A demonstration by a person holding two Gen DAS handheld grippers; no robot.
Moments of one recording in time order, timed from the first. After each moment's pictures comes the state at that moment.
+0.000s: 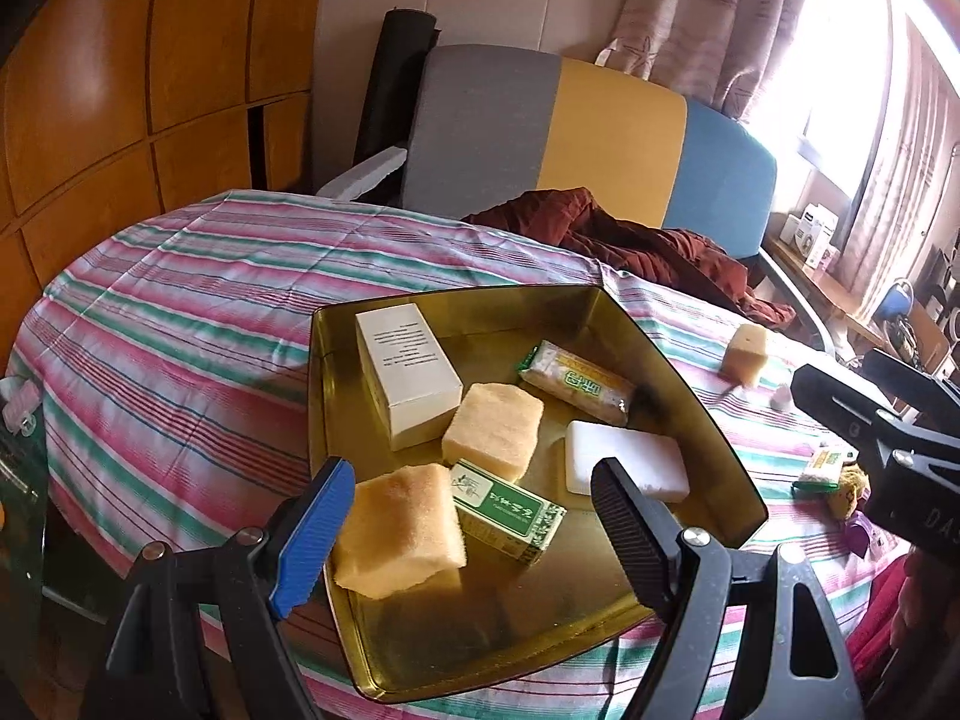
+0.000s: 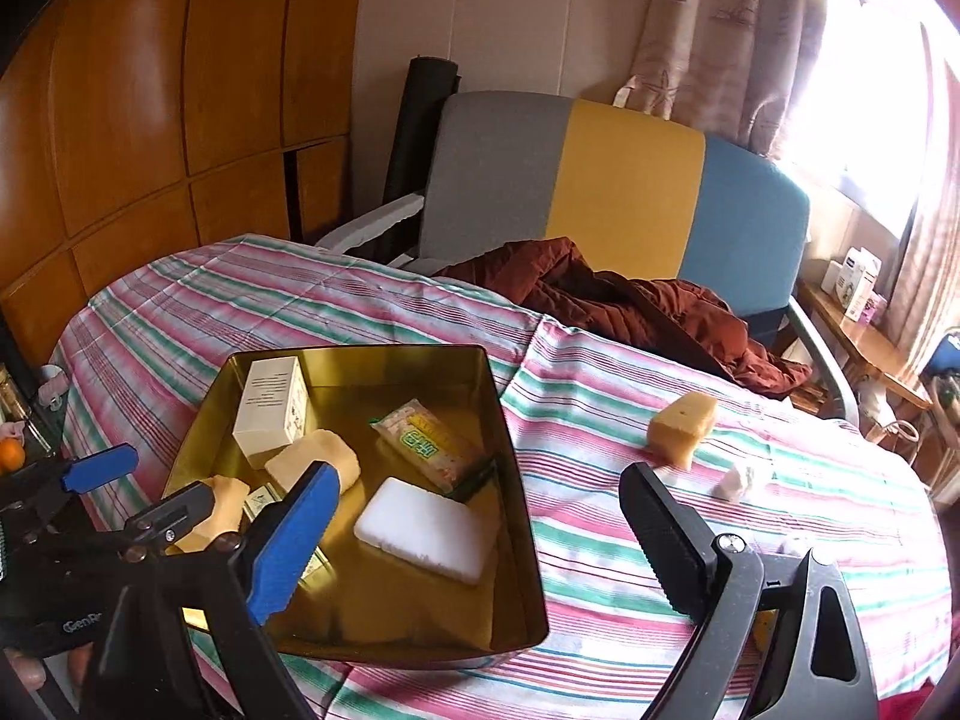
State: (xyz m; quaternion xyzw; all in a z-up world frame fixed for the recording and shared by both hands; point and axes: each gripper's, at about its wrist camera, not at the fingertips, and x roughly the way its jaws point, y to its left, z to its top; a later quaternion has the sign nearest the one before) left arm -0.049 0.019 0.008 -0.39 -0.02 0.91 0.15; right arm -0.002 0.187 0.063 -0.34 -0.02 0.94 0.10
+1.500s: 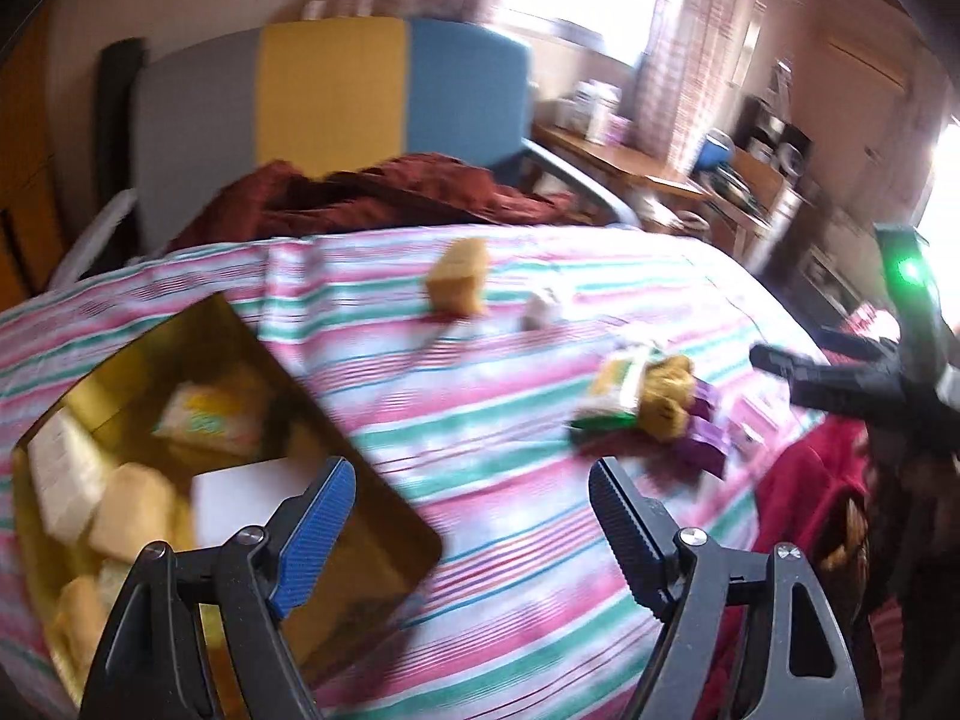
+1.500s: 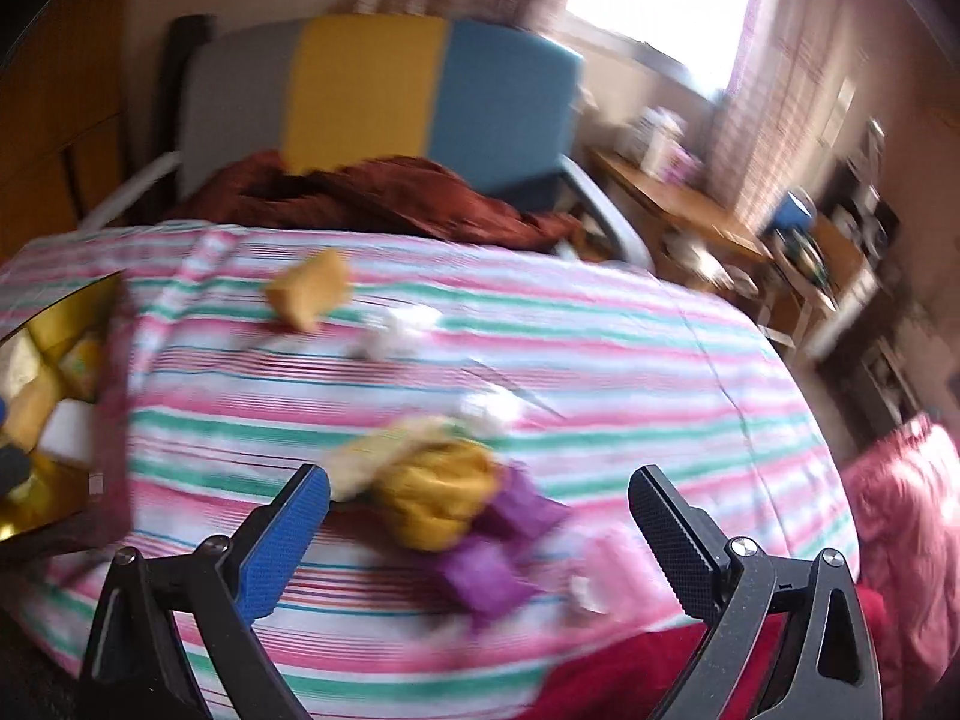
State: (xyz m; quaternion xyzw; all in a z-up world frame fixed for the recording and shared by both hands) left arm -0.016 0.224 0.014 -0.40 0.10 0.82 0.40; right arm 0.121 0.436 0.032 -0.41 0.06 0.84 0.34
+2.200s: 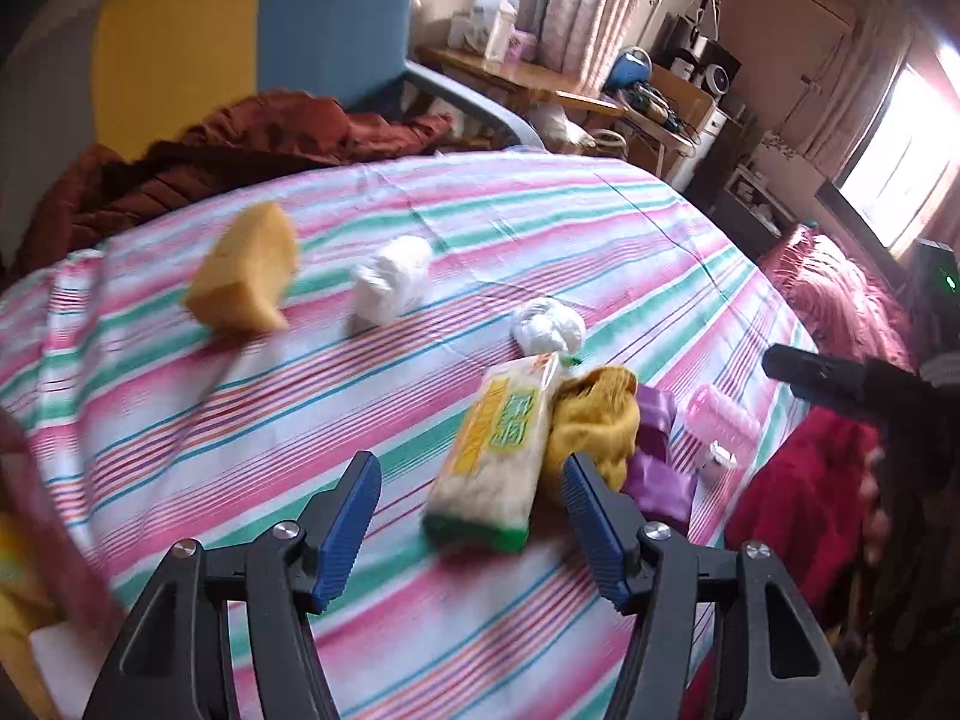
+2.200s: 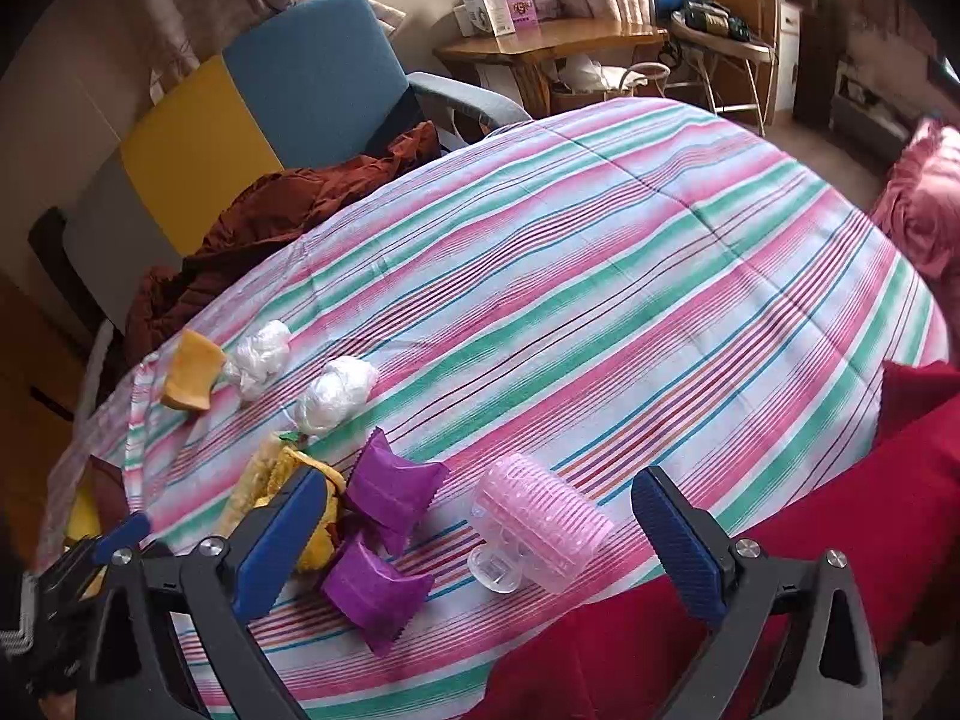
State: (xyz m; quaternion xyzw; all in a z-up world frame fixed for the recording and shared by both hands) left arm -0.044 0.377 -0.040 -0.46 0.14 0.72 0.50; right arm 0.191 0.542 -0.012 -0.37 0.34 0.79 0.35
